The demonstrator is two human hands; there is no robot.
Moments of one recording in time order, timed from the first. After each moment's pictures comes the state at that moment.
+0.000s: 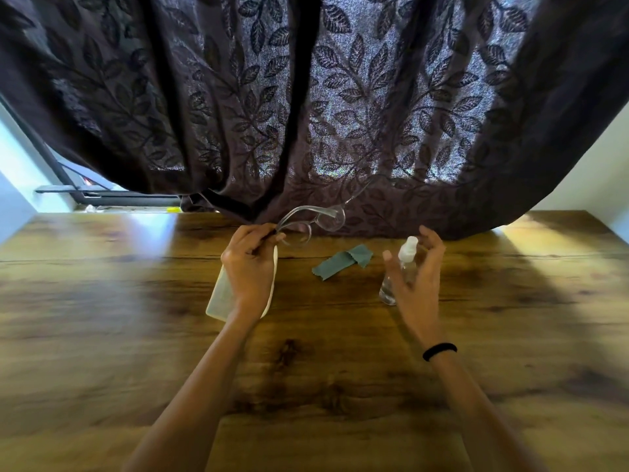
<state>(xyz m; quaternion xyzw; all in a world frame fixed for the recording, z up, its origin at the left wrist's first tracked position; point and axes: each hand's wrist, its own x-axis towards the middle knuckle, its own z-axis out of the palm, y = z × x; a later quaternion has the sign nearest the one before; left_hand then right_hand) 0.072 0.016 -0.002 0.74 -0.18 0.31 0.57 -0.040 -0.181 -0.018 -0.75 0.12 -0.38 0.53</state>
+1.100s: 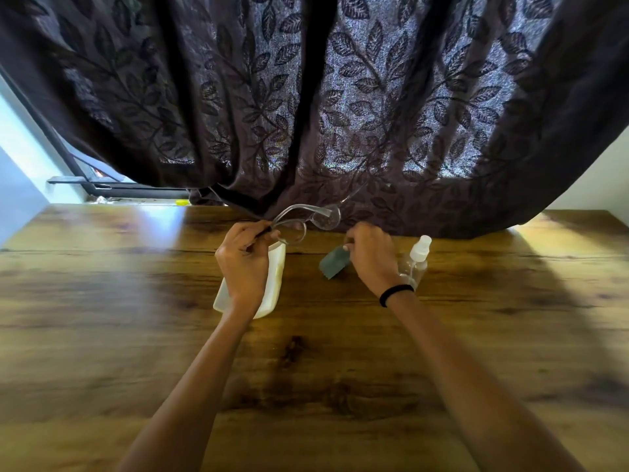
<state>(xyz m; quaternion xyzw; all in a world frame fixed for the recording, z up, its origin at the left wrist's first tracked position) 0.080 0.031 -0.003 0.75 -0.16 0.33 0.55 0.044 -0.156 -0.001 -0.96 0.11 -0.19 0.17</state>
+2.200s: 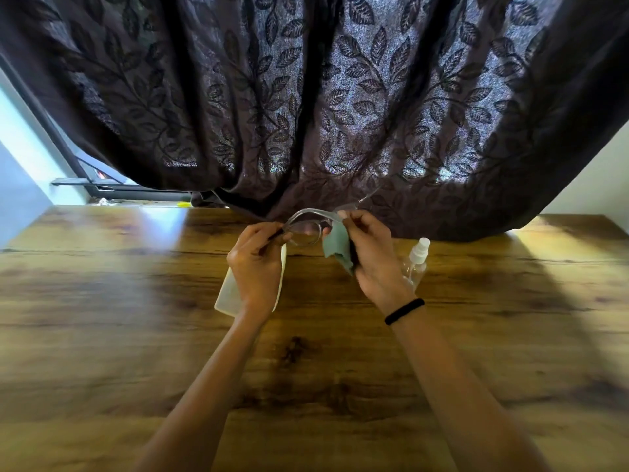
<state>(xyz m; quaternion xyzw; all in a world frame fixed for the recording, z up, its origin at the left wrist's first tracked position) 0.061 0.019 0.005 0.74 -0.17 0.34 0.56 0.016 -0.118 0.044 -0.53 0.12 -0.16 0.83</state>
